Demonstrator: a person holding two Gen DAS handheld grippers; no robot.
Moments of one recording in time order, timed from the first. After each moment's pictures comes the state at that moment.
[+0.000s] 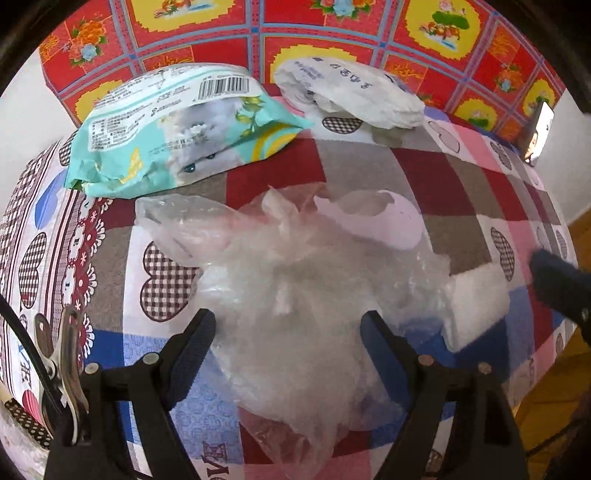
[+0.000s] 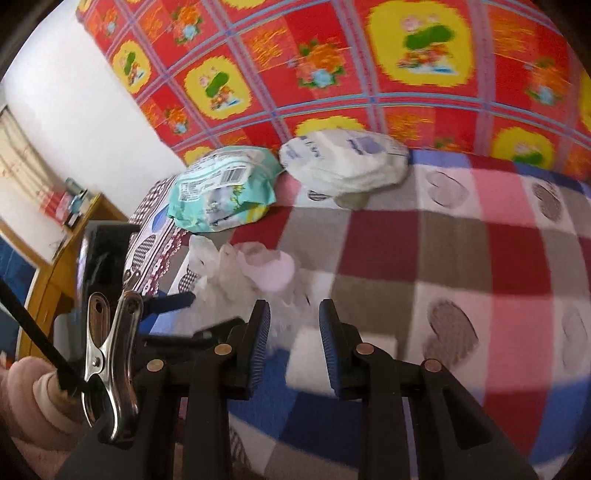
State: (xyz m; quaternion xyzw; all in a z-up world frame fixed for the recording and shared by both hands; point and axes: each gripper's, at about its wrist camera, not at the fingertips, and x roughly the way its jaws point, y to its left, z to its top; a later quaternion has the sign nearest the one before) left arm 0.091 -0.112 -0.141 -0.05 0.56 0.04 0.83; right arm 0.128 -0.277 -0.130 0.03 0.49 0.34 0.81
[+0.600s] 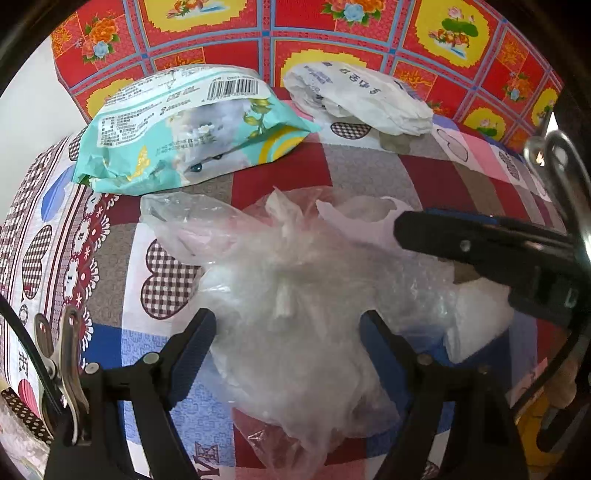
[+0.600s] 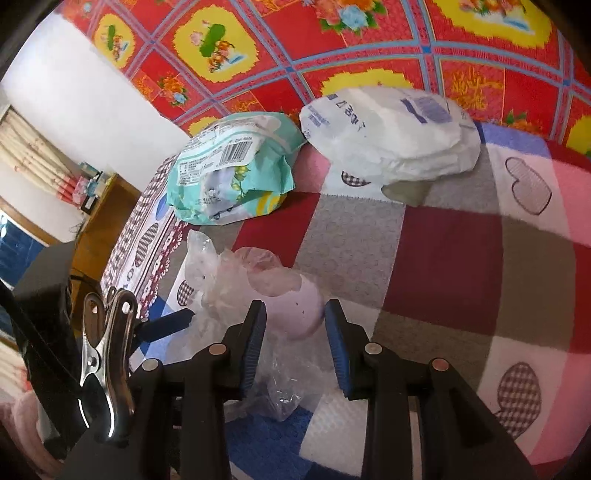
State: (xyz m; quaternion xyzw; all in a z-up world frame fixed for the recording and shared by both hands) left arm 0.090 -0.114 -0.144 -0.06 0.55 0.06 0.83; right arm 0.164 -0.239 -0.168 0.06 0.53 0.38 0.75
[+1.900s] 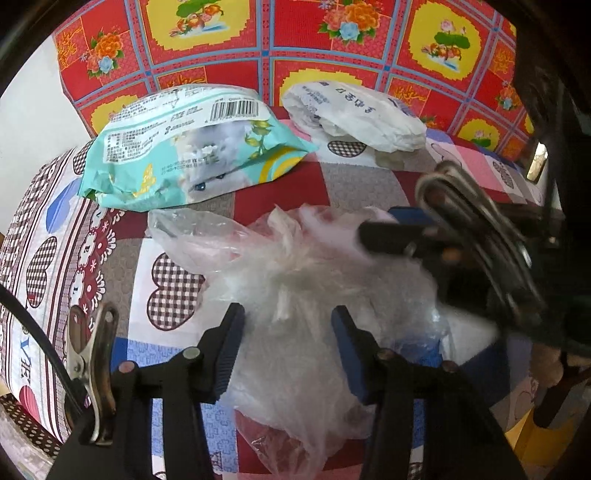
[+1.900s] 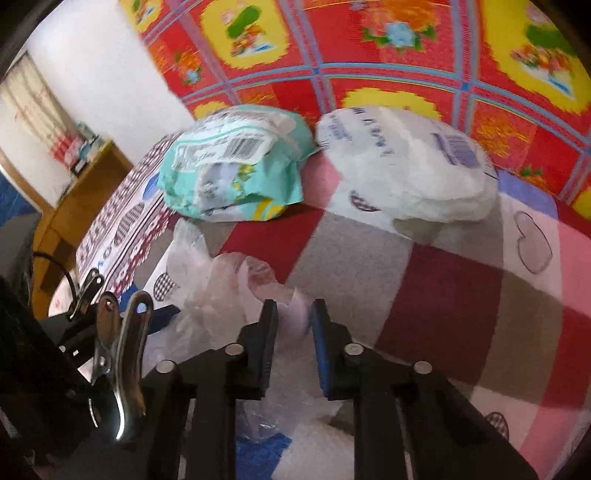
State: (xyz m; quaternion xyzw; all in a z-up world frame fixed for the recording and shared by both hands) left arm 0.087 -0.110 -0.137 -0.05 0.52 0.06 0.85; right arm 0.171 -0.225 -0.165 -0.04 0.50 0.37 0.78
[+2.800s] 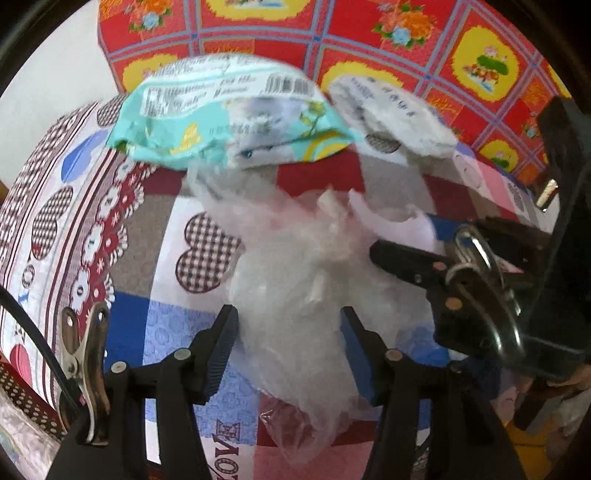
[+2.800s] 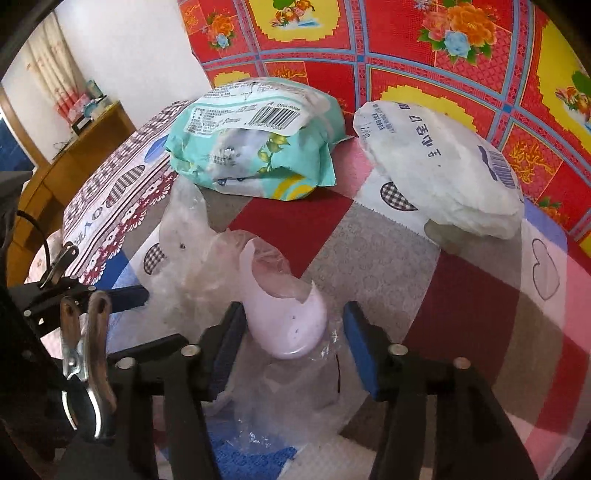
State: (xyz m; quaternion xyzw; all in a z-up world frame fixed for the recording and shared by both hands) left arm 0.071 -0.082 -0.141 -0.12 0.55 0.09 0.83; right arm 0.152 -0.191 -0.175 -0.12 0.49 0.40 0.77
